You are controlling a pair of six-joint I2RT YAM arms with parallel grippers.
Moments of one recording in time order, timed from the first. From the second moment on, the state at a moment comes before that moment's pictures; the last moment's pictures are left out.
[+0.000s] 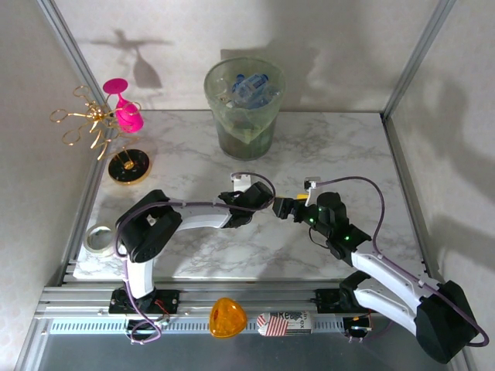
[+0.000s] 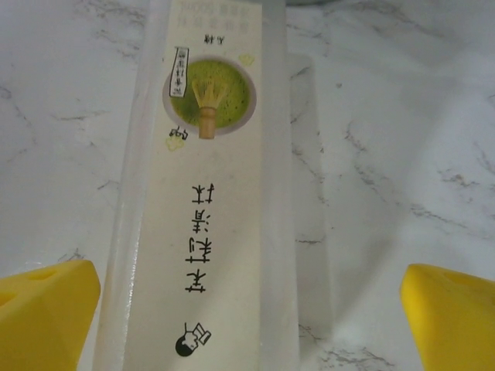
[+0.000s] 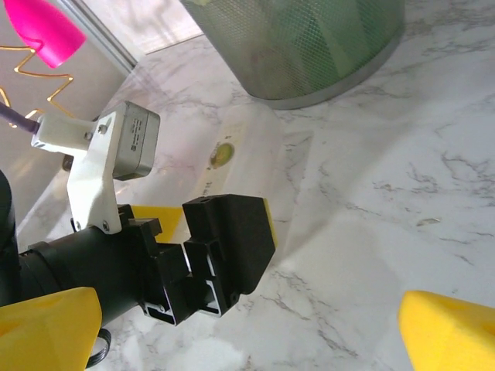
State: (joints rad) left arm -0.89 1.90 1.10 -0.13 -0.62 -0.86; right arm 0.60 0.92 0.39 0.14 -0.09 0.51
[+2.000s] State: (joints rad) left arm -0.57 1.26 1.16 0.03 -0.37 -0.46; right arm 0.60 1.06 0.44 0.27 -0.11 0.54
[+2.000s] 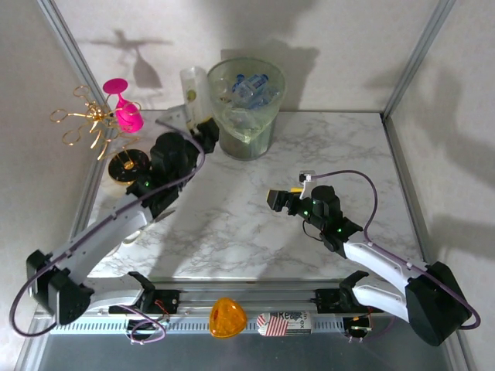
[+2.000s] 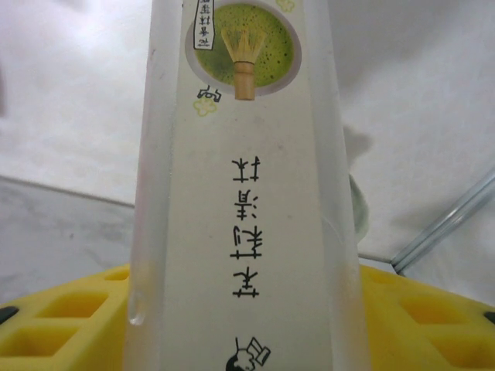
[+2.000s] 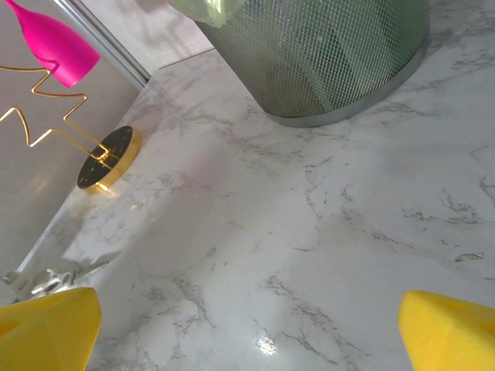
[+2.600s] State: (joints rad) left arm -0.42 1.94 2.03 -0.31 -0.12 -0.25; right arm 0.60 0.91 0.42 0.25 -0.08 0.57
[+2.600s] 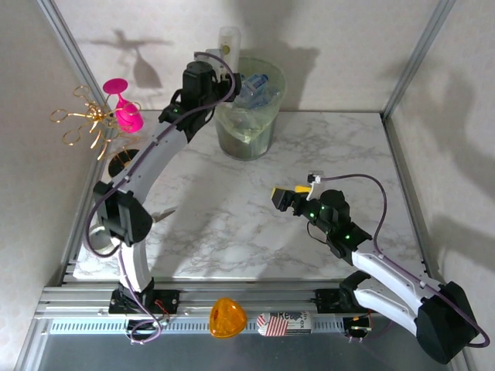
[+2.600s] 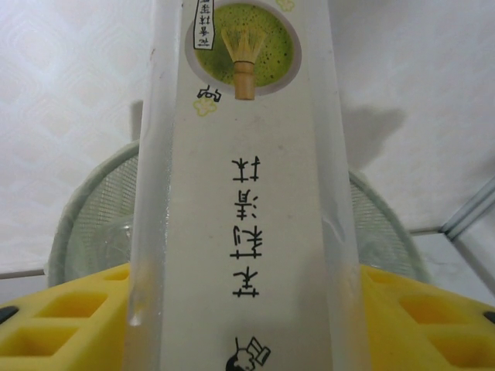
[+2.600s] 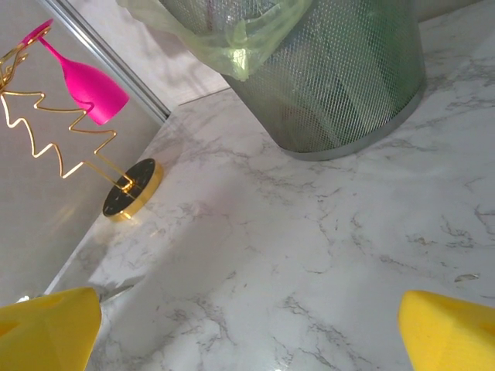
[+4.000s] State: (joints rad) left arm -0.39 1.59 1.69 -0.27 -0.14 -0.33; right arm 0.60 0.87 0.42 0.16 0.11 0.51
